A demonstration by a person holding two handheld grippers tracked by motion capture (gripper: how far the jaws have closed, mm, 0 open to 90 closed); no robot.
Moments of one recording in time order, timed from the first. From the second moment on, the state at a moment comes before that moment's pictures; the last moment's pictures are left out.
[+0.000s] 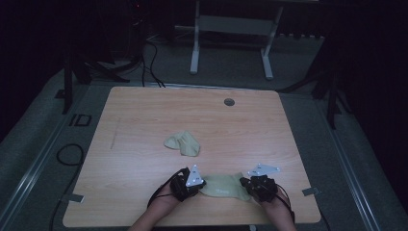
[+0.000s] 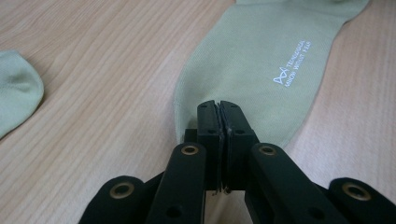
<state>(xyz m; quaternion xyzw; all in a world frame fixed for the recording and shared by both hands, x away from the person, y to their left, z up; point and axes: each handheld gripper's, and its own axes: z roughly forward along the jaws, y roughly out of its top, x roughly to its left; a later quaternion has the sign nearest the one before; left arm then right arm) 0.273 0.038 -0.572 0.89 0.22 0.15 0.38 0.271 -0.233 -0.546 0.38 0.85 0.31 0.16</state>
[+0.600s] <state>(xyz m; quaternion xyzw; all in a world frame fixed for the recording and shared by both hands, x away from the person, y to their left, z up) 0.272 0.023 -0.563 0.88 0.22 0.12 0.39 0.278 -0.256 -0.543 0.40 0.84 0.33 0.15</state>
